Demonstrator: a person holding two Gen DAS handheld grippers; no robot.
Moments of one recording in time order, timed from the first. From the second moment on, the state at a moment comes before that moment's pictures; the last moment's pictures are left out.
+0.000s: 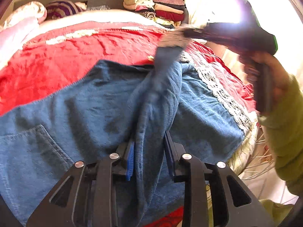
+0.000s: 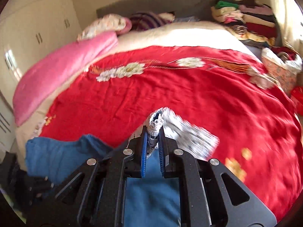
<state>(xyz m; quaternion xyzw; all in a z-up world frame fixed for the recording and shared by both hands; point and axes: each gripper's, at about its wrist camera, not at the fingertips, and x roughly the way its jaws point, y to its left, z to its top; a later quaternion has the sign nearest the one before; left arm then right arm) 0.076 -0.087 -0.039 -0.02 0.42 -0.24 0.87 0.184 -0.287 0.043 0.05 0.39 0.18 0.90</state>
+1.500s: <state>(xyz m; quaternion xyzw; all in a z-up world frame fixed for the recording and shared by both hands) 0.016 -0.115 -0.058 0.08 0.43 -0.29 0.85 0.089 -0.380 0.002 0.08 0.42 0.13 0.89</state>
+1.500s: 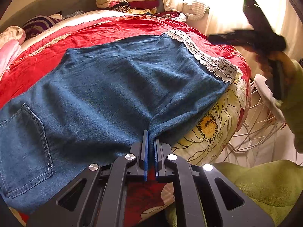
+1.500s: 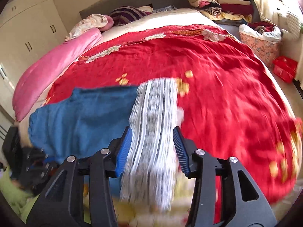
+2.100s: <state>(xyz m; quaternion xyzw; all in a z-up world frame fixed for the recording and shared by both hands) 0.018 -0.118 -0.060 0.08 0.43 -0.28 0.86 0.167 -0.387 -0.035 0.04 0.44 0.10 0.89</state>
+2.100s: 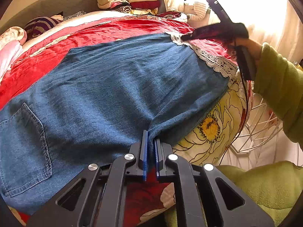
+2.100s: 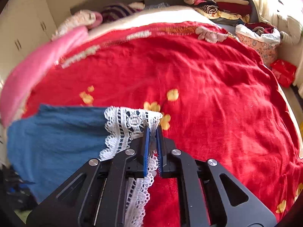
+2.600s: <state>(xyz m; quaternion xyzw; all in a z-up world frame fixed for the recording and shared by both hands) 0.013 -0.117 -0.059 0.07 0.42 -0.30 0.85 0.026 -0.341 0.006 -0.06 0.41 0.23 0.88</state>
